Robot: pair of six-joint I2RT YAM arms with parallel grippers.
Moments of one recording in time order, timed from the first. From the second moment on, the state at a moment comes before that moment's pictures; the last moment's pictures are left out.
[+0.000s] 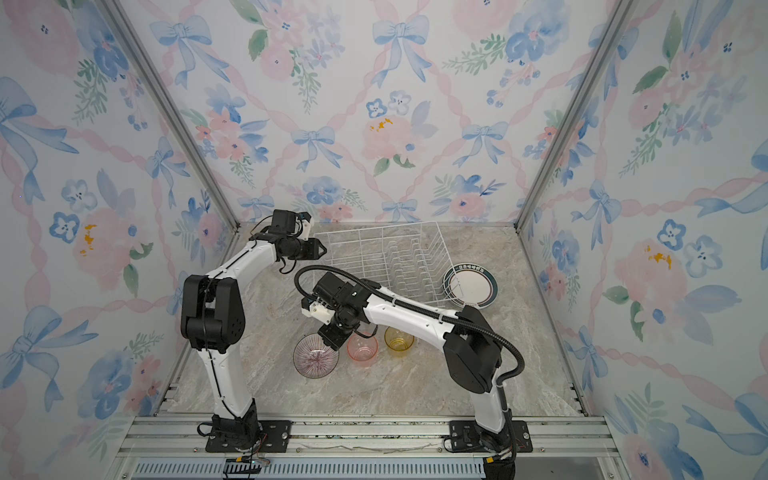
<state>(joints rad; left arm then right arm) -0.13 2.01 1.62 -0.48 0.29 -0.11 1.02 1.97 1.69 -0.89 -0.31 0.03</state>
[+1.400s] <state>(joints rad) -0.06 1.29 1.16 -0.47 0.35 -0.17 1.02 2.15 1.78 -0.89 -0.07 0.07</state>
